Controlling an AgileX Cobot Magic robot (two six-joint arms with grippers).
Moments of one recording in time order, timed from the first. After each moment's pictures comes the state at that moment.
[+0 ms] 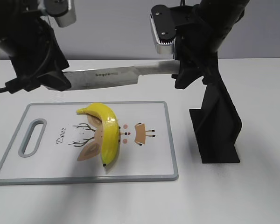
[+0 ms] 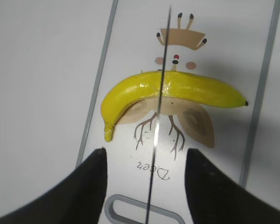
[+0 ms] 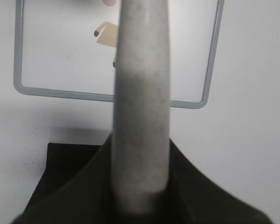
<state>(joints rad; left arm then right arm) -0.41 1.56 -1.27 -0.29 0.93 1.22 0.47 1.89 -1.59 0.19 1.09 -1.29</state>
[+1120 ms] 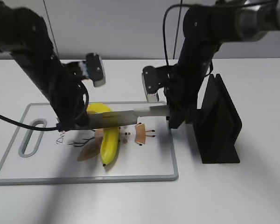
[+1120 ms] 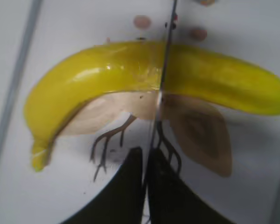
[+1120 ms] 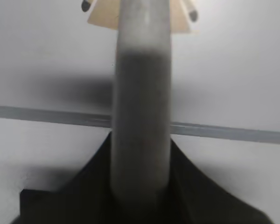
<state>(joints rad) -0.41 1.89 -1.27 -0.32 0.80 1.23 0.47 2.16 -1.59 0.20 1.02 -1.29</state>
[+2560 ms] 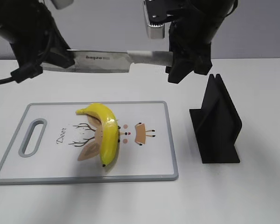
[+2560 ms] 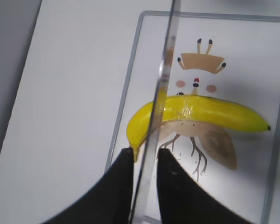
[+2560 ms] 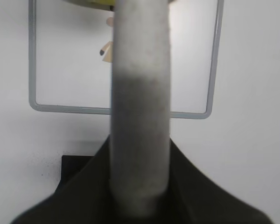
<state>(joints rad) -0.41 1.52 -1.27 -0.33 0.86 1.27 0.48 1.94 -1.72 0.22 1.20 -1.22</state>
